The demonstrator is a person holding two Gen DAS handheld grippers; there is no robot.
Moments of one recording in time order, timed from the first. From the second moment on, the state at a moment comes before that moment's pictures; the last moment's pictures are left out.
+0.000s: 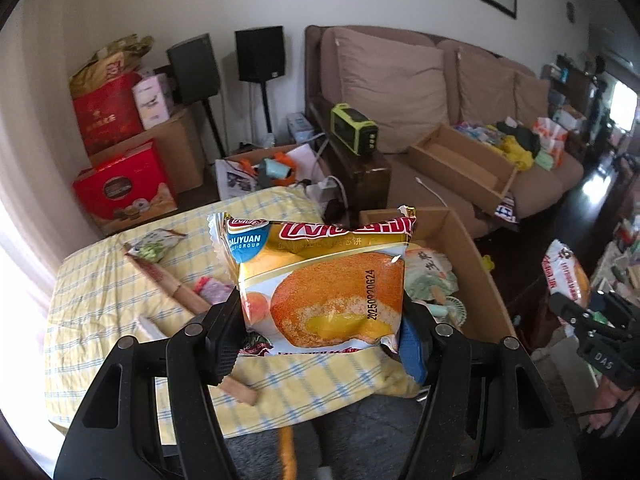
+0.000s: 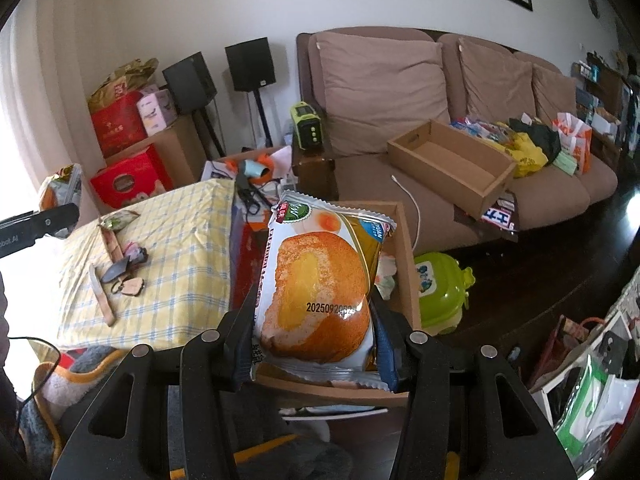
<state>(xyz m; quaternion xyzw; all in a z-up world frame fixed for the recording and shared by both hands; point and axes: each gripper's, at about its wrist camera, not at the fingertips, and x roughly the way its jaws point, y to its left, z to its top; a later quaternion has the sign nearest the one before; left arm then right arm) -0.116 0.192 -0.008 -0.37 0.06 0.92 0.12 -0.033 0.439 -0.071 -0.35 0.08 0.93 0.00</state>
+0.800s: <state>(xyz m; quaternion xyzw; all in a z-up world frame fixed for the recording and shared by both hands) -0.129 0.262 -0.026 -0.40 0.08 0.90 0.18 -0.040 0.470 -0.094 -0.38 0.09 0.92 0.03</state>
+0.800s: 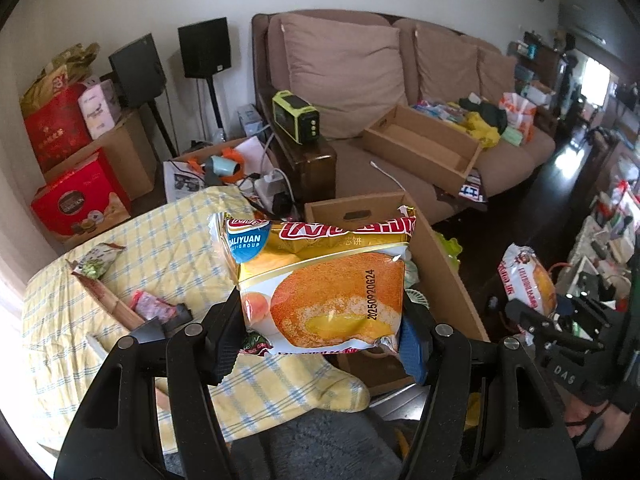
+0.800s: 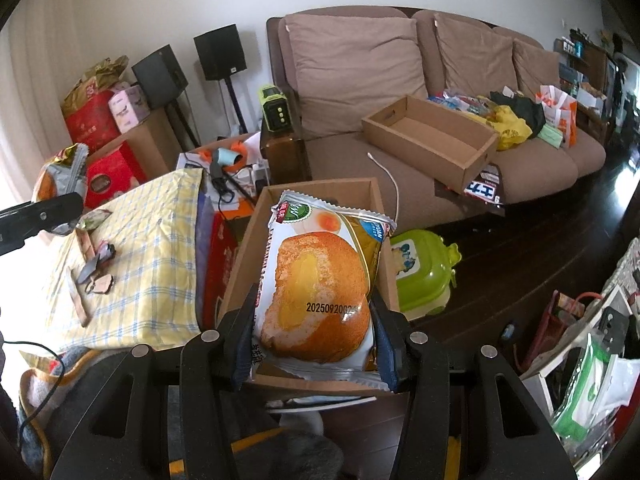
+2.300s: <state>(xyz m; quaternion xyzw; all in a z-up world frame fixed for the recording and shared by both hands) -0.167 0.332 -0.131 -0.52 0.08 0.82 0.22 -0.069 0.503 -0.204 -0.47 0.16 0.86 0.05</state>
